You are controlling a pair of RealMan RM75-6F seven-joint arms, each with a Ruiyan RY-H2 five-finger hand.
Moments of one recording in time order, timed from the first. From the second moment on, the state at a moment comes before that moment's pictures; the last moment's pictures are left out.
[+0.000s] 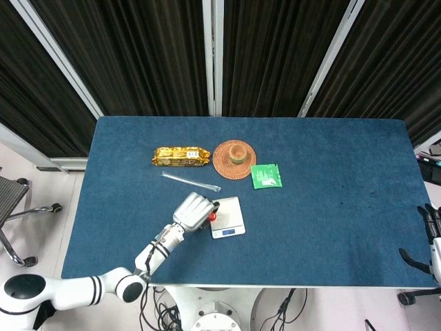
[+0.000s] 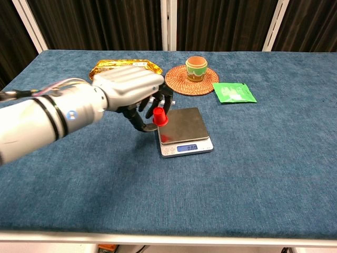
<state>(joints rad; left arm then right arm) -0.80 -1.79 -0.23 -1.41 1.24 0.87 0.58 -0.02 -1.16 0.06 -1.34 -1.46 1.49 0.30</state>
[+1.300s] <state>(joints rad) -0.80 -1.71 -0.17 -1.52 1.25 1.08 0.66 -0.02 -1.15 0.05 -1.29 -1.47 1.48 0.28</state>
